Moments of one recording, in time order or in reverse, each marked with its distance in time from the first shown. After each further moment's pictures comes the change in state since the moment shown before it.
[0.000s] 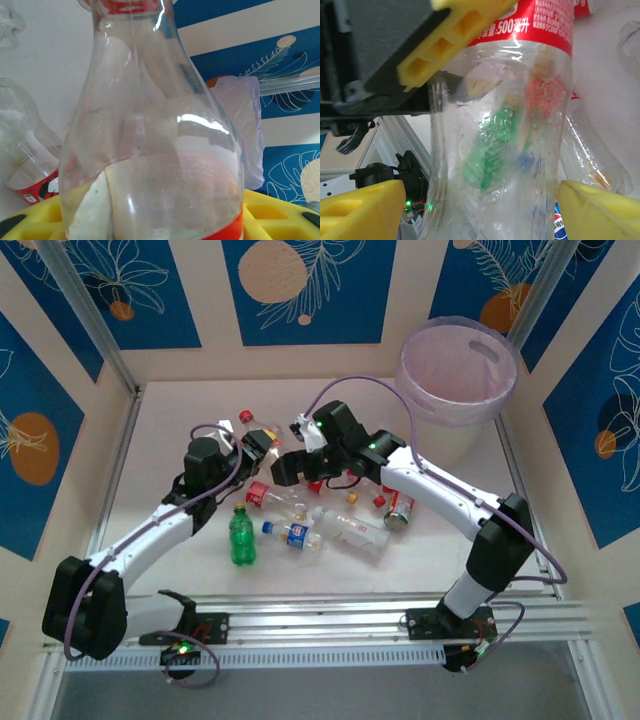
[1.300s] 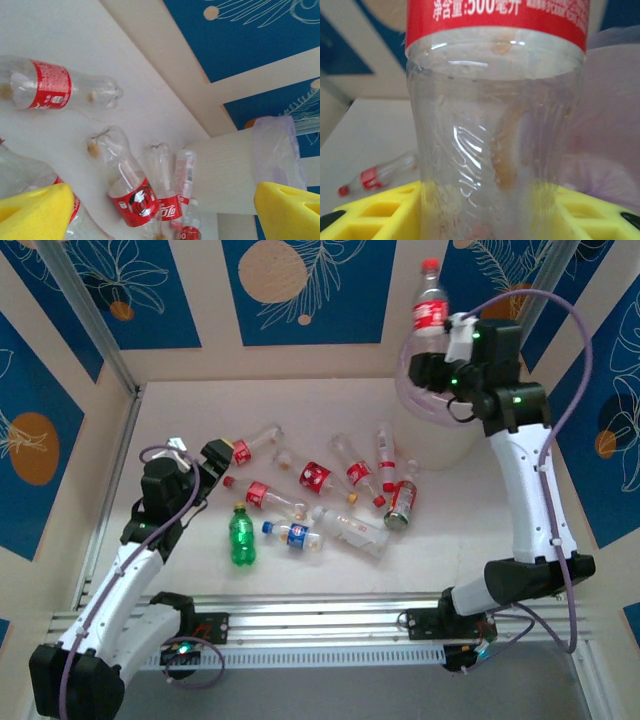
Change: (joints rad) left arm 0.209 -0.373 -0.085 -0.388 -0.090 0.194; right arm -0.660 -0.164 0.444 -0.310 0.280 -0.333
